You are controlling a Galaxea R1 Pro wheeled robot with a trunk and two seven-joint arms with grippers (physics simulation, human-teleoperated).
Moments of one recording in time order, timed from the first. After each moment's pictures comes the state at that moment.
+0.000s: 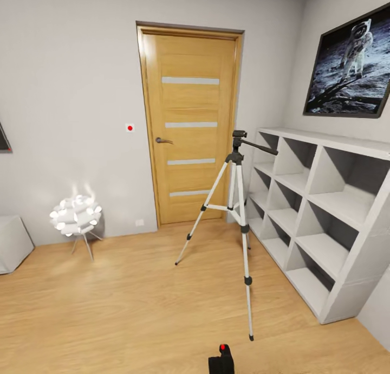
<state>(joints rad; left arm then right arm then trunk) 0.00 0.09 0.00 -0.22 0.38 -0.01 0.02 0.00 0.00 -0.02 0.00 0.00 -0.05 0.00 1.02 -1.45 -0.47</state>
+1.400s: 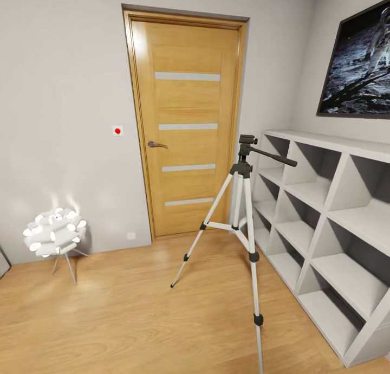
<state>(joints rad) 0.00 0.09 0.01 -0.22 0.38 0.00 0.02 0.00 0.00 -0.02 0.00 0.00 -0.05 0.00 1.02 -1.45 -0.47</state>
